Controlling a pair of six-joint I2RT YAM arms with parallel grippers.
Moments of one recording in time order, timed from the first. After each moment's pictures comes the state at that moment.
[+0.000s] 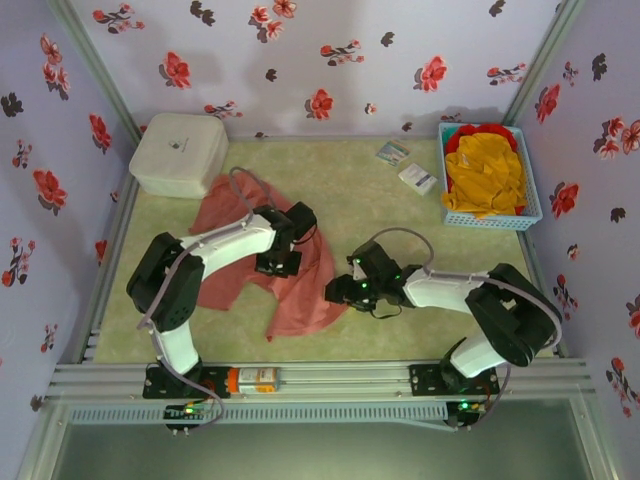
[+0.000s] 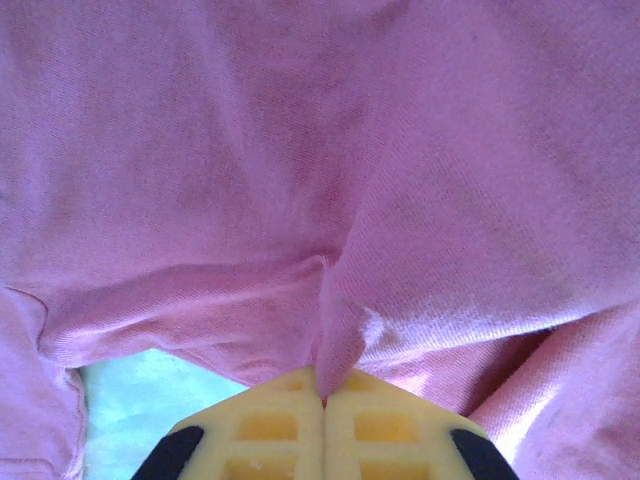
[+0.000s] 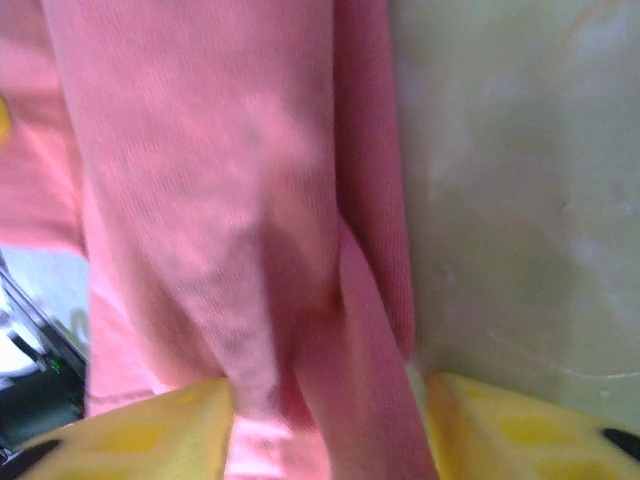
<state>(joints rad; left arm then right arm) -0.76 1.79 1.27 -1.01 -0.11 -0.54 0.77 1.49 0.57 -0.04 -0.46 0.92</state>
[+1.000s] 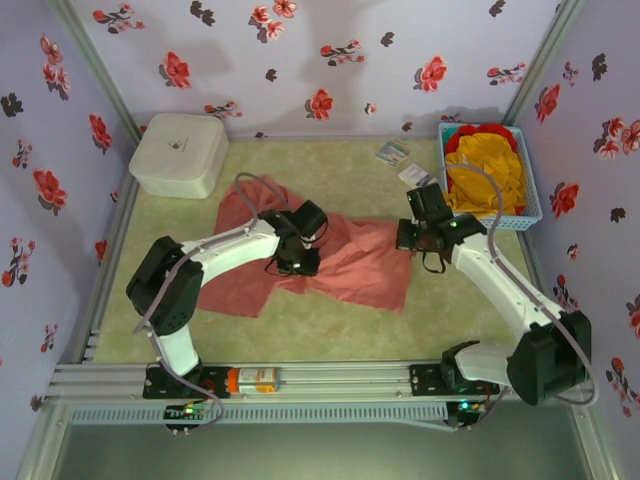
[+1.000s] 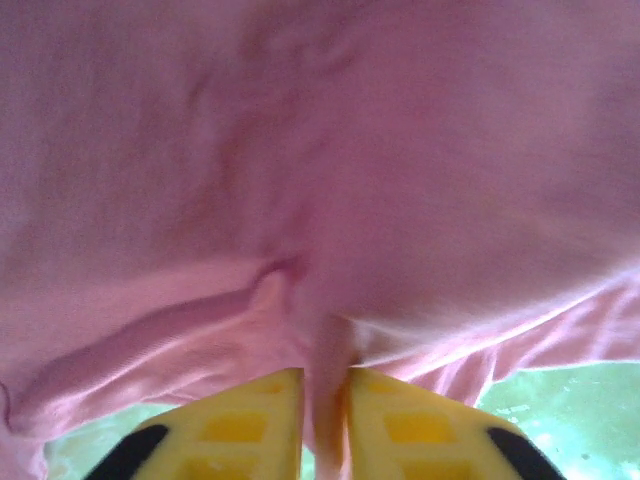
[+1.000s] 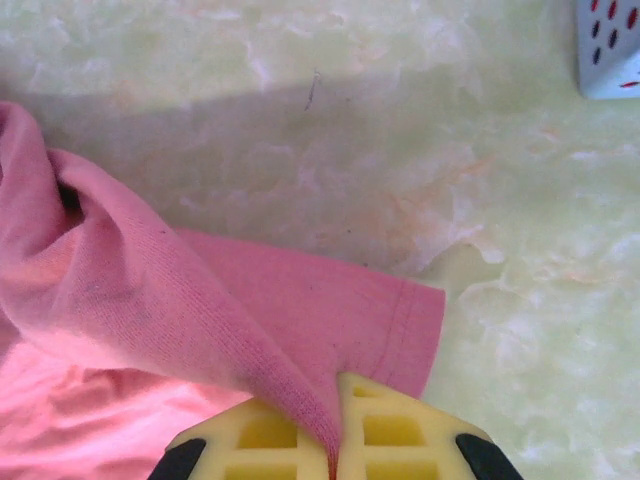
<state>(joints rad) -0.82 1.79 1.25 -0.79 0.08 -0.65 0.39 1.22 0.99 -0.78 0.08 0.43</state>
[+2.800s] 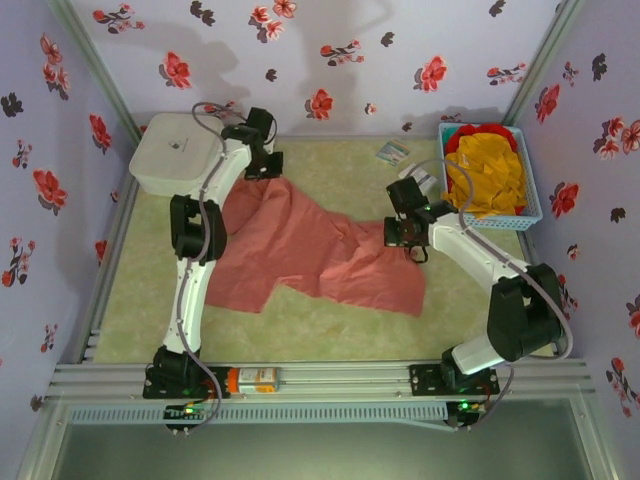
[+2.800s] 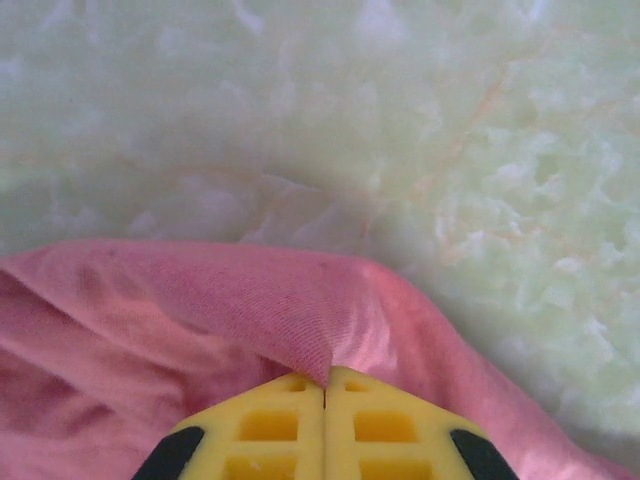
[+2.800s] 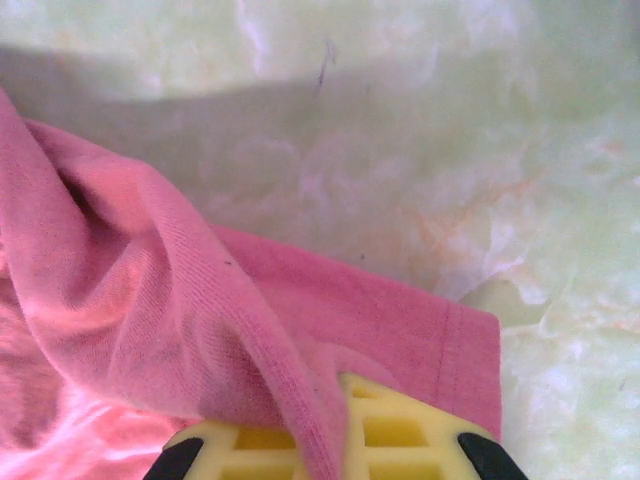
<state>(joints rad) -0.32 2.48 2.43 -1.09 0.08 -0.28 0.42 1.47 1.09 -0.74 0.12 0.40</state>
